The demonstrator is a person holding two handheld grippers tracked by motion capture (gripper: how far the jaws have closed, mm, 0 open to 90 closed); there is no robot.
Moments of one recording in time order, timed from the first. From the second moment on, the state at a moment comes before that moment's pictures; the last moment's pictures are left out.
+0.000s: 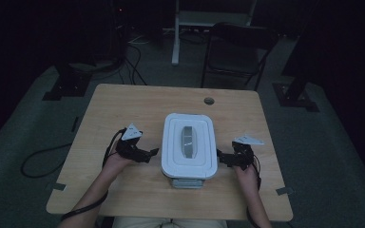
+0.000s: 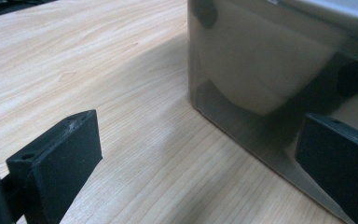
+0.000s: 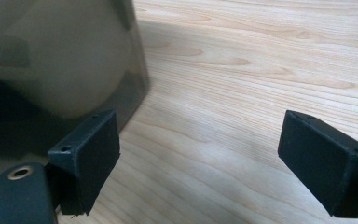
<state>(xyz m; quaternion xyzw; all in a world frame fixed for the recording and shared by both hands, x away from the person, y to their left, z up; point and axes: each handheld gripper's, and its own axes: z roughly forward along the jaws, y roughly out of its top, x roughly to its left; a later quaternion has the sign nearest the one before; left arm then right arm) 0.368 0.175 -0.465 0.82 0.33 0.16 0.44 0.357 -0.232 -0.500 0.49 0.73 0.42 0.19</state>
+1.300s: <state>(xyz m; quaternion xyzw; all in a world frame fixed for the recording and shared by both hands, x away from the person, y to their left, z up) 0.331 0.234 -0.481 0.81 0.37 0.17 0.42 0.319 -0.254 -0.504 0.51 0.72 0.42 0.22</state>
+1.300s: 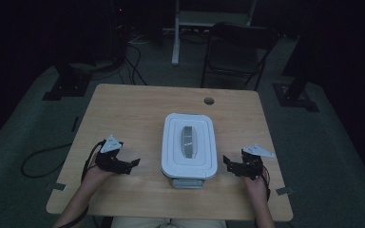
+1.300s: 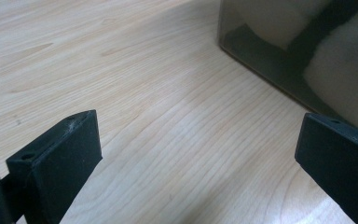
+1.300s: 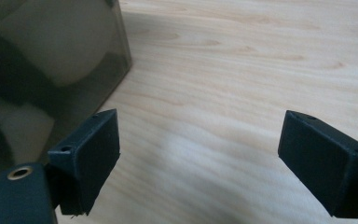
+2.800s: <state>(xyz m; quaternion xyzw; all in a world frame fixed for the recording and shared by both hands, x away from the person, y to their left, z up) 0.286 0.320 -0.524 0.75 0.54 0.22 0.30 0.272 -0.307 -0.529 0.62 0.68 0.29 0.26</state>
